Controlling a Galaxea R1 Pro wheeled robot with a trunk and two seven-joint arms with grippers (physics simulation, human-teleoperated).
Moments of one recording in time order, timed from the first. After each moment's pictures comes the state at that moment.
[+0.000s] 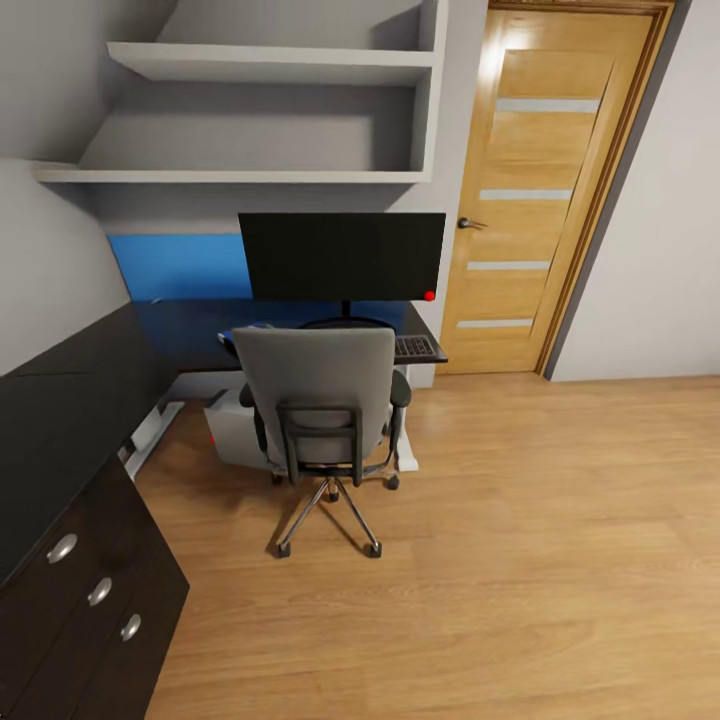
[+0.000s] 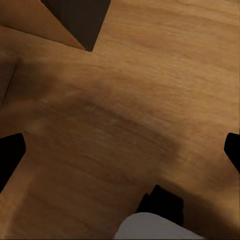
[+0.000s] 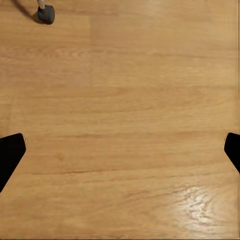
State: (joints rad) left arm -0.23 0.01 -0.24 -0.02 0.55 -0.43 0.29; right arm -0.25 0.01 0.53 0.02 -0.40 -0.78 -0.17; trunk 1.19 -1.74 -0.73
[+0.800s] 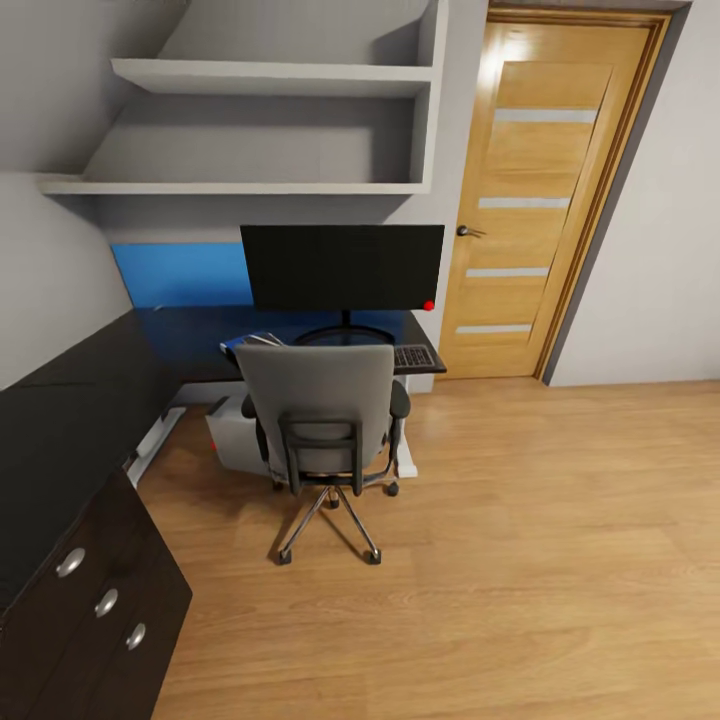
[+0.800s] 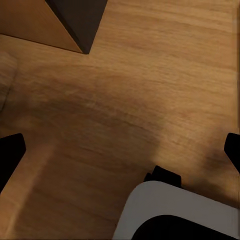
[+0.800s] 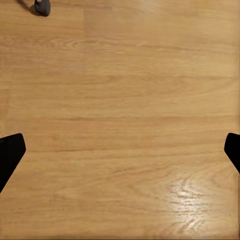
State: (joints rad) left arm -0.09 0.02 -0.24 -0.02 0.55 -0.62 0.15; right arm -0.15 -0.02 0.53 0.02 -0.40 -0.87 -0.17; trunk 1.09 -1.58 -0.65
